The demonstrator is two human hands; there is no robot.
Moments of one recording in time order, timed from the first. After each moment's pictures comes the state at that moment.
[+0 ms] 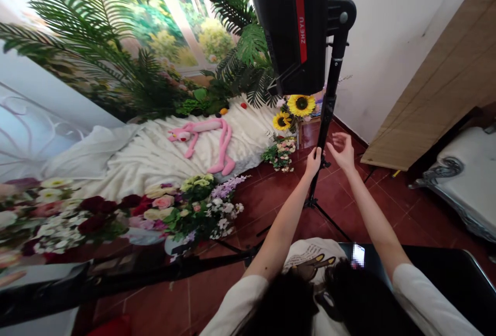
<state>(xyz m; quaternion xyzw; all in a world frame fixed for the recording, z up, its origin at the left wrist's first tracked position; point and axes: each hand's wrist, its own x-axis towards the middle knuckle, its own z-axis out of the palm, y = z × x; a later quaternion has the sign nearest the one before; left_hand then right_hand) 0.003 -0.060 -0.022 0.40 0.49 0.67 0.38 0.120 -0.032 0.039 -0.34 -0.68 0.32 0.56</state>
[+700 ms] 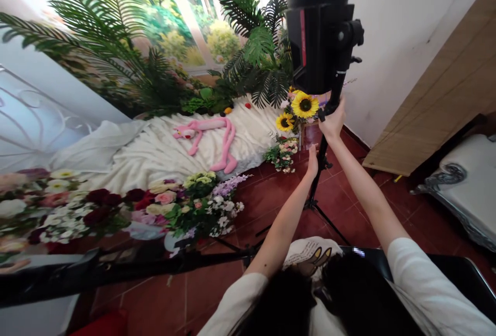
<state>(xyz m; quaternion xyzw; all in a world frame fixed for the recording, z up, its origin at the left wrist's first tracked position) 0.002 -0.054 -0.021 0.24 0.39 0.73 0.51 0.029 0.010 0.137 -0.30 -0.74 0.15 0.59</state>
